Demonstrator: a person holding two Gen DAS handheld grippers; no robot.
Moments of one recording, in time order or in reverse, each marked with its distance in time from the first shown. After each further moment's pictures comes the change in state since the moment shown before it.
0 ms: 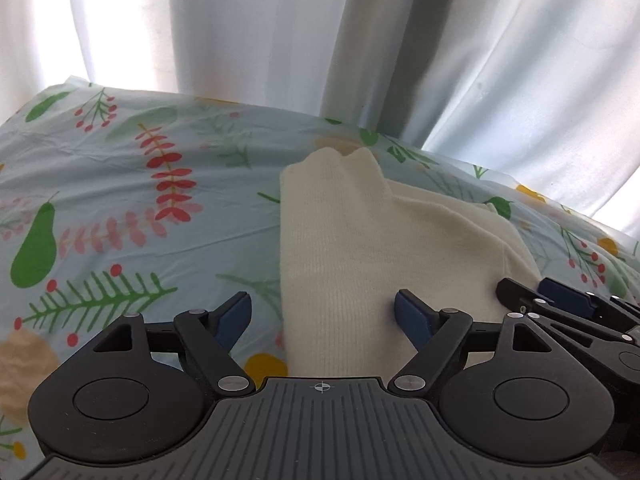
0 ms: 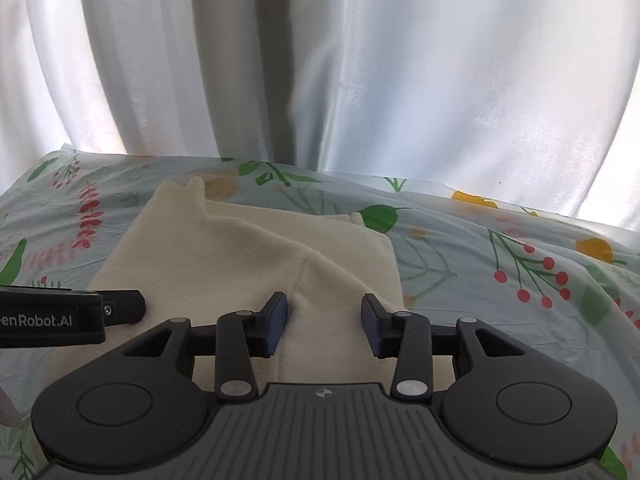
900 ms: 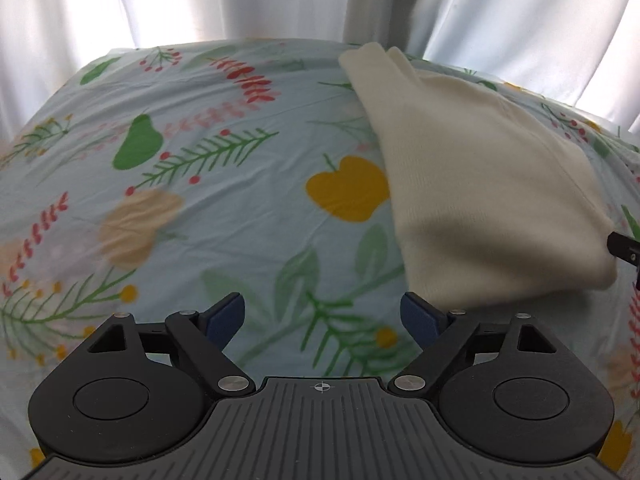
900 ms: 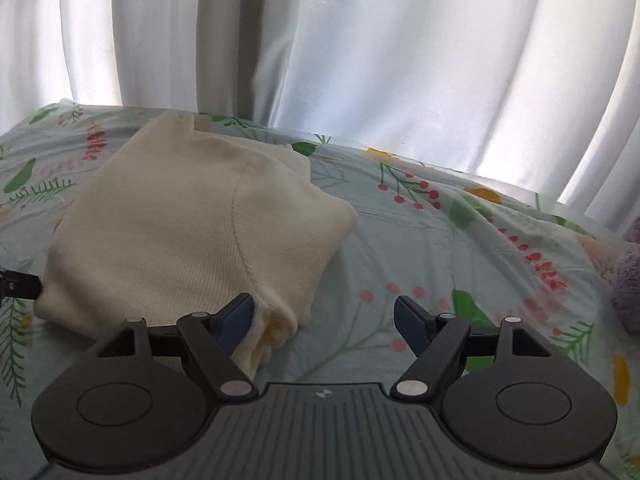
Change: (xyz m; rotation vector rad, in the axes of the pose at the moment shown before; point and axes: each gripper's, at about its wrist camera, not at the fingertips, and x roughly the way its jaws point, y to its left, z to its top) left arm -0.103 0.054 -0.107 0.143 0.107 0.041; right arm -0.135 -0.013 -0.086 -0.071 0.063 -0.163
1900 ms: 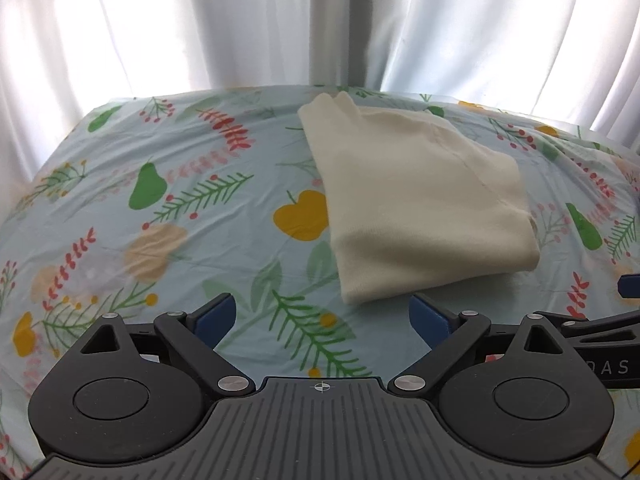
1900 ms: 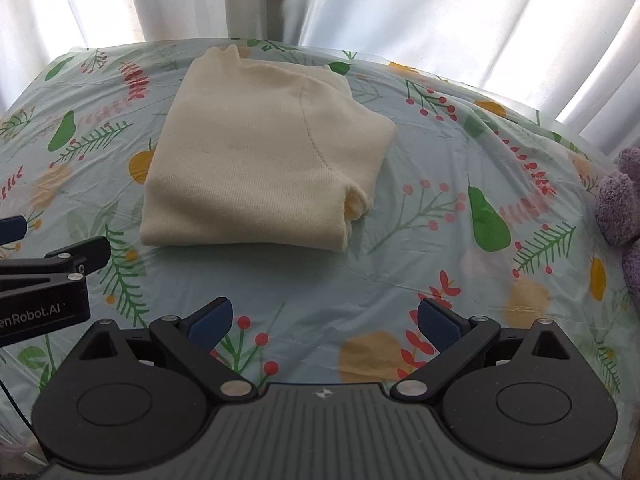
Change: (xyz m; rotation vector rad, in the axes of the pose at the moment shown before) left arm -0.075 -0.042 0.007 0.062 -0.056 0.010; right arm -0.066 0.041 0.018 0.044 0.312 0.026
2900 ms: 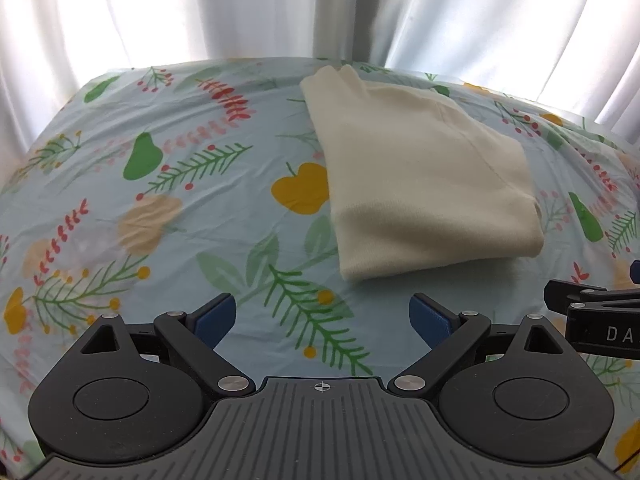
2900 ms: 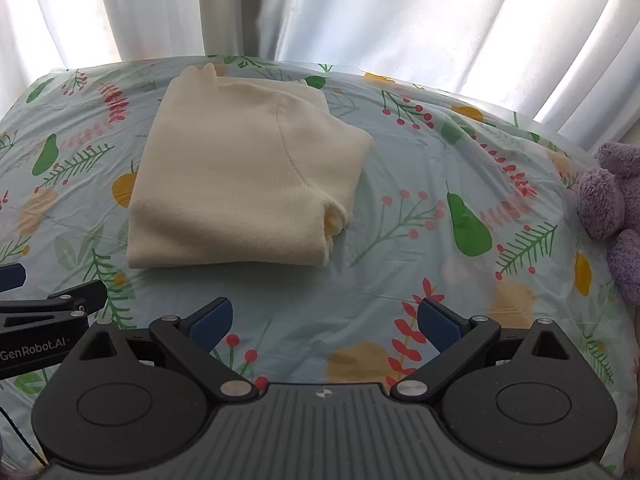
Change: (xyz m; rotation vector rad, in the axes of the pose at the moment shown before) left arm 0.008 0.004 -0.002 -0.034 0.077 -0.017; right arm -0.005 -0.004 0.004 0.040 -0.031 -0.035
